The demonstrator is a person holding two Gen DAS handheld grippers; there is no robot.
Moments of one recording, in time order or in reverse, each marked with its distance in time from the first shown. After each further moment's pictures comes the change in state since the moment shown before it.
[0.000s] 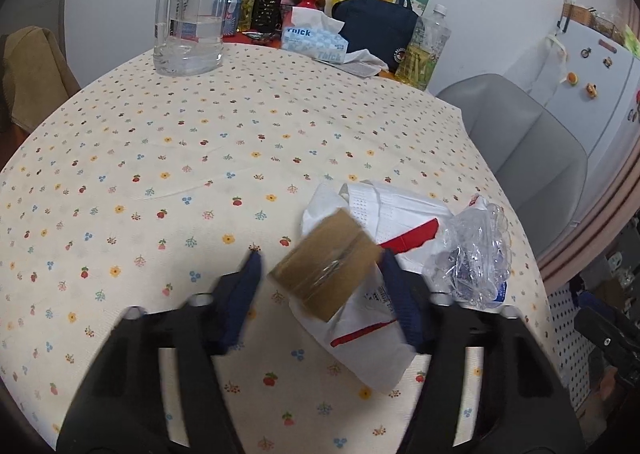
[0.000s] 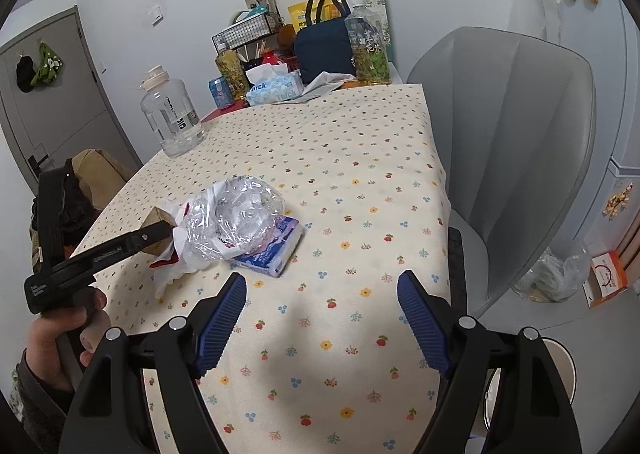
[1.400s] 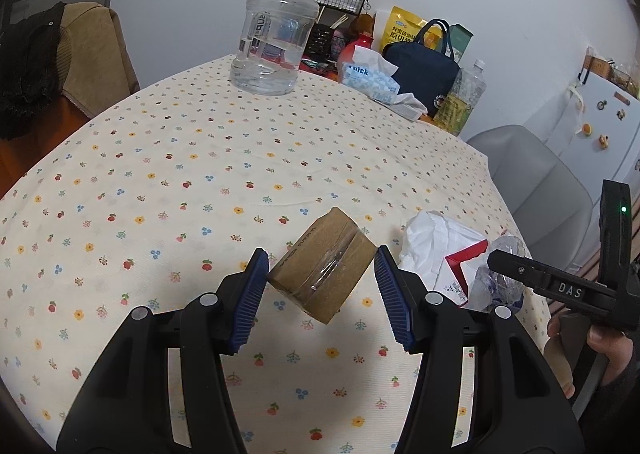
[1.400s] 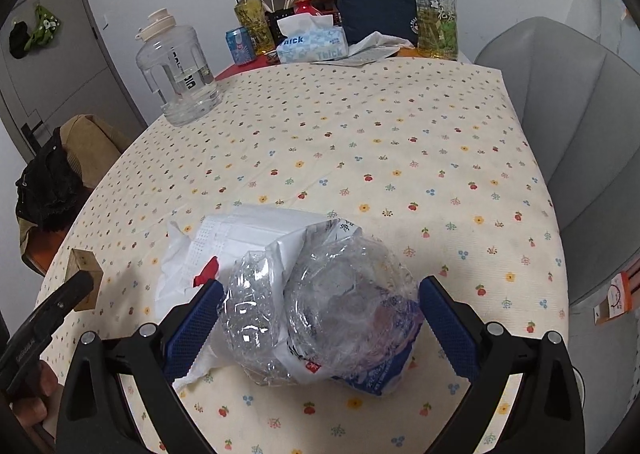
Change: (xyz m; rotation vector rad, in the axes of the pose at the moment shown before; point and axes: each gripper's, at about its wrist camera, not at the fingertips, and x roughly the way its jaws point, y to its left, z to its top) left arm -0.054 0.077 -0.010 -0.124 -0.107 0.041; right arm 0.118 0.081 0.055 -0.066 0.176 0.019
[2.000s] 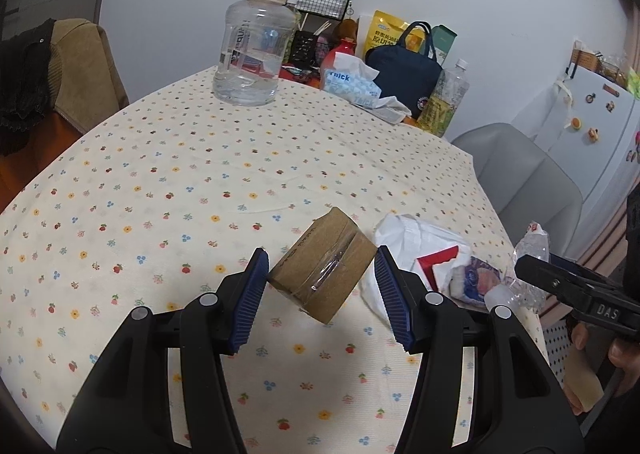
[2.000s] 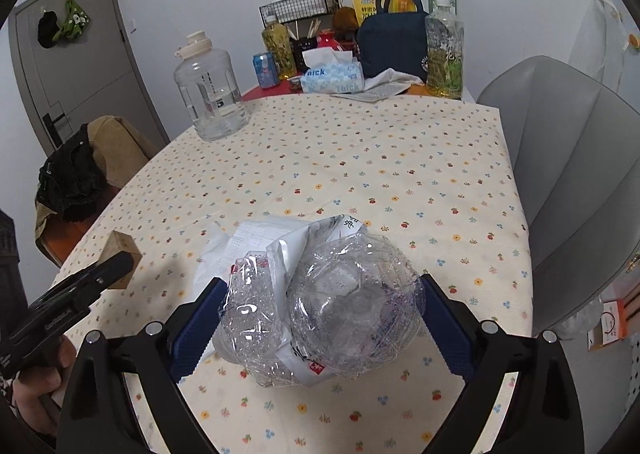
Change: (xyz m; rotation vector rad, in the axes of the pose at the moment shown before) left arm -0.013 -0.024 0.004 0.037 -0.019 -0.026; right arm -0.074 0.003 -0.016 -0.080 -0.117 0.036
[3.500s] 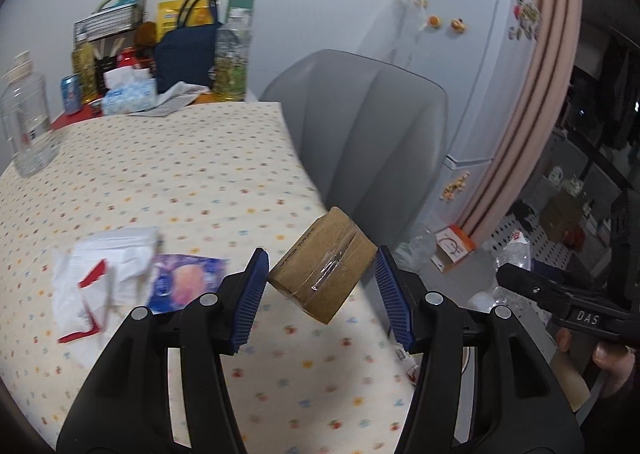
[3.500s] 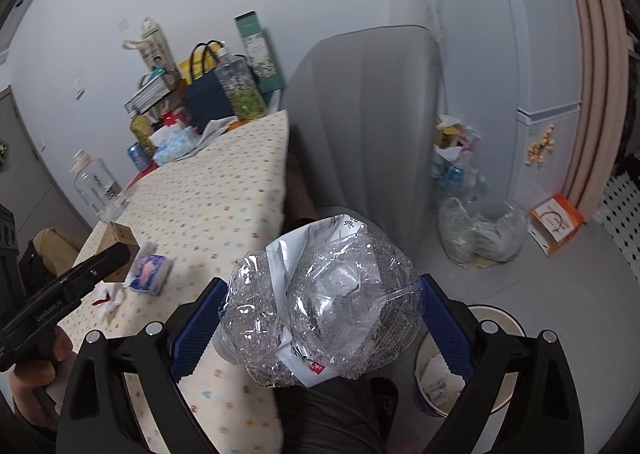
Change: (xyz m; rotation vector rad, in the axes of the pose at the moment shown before) left arm 0.023 -0.264 -0.044 0.409 0.104 -0.323; right arm -0.146 -0.220 -0.119 0.425 -0.141 -0.257
